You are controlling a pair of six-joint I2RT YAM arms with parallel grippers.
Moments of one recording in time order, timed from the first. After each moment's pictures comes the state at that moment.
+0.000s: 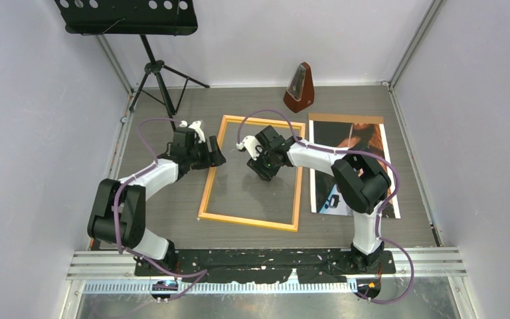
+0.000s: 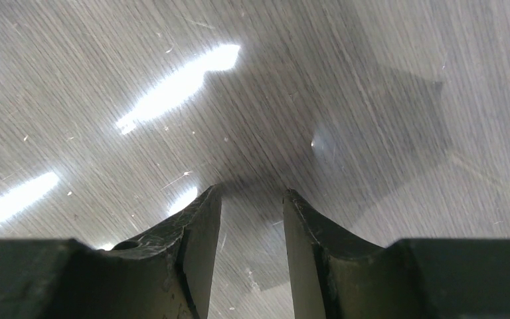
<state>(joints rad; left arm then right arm) -0.24 1.51 0.78 -0.02 0.24 -0.40 0.72 1.94 1.29 -0.41 -0.15 -0.31</state>
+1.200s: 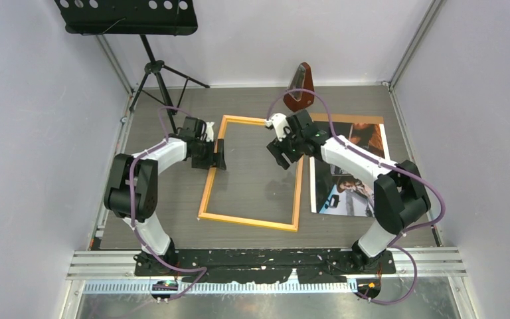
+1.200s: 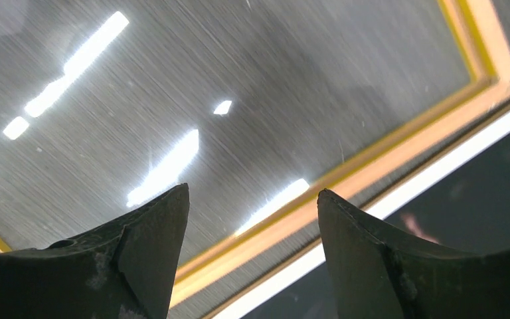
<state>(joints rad) -0.24 1.75 1.06 -0.40 0.27 -0.19 0.58 1.64 1.22 -0.44 -0.10 -0.27</state>
